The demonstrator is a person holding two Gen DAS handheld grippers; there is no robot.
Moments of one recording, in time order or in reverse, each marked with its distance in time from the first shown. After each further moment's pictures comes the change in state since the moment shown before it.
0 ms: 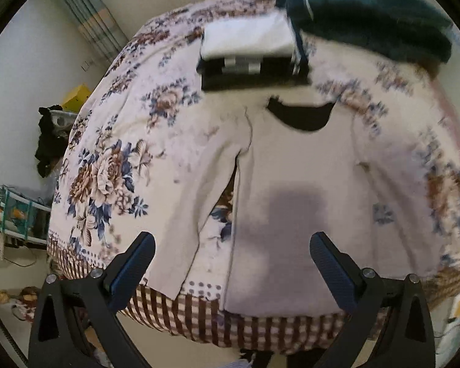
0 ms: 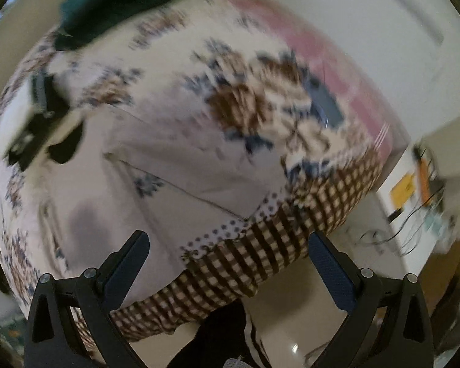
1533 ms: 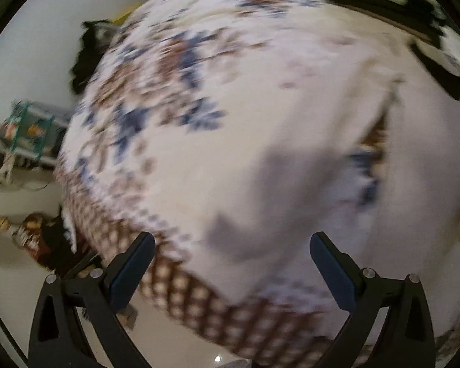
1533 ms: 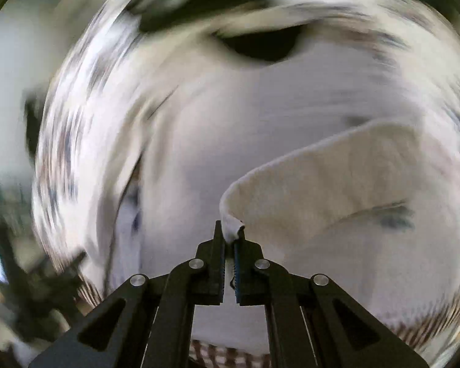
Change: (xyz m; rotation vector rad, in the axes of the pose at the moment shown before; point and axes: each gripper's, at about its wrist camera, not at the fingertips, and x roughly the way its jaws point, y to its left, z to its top) left arm 0.165 0.149 -0.085 -0.285 0.236 0.203; right arm 0.145 0.461 -0.190 -0.873 0.099 0.271
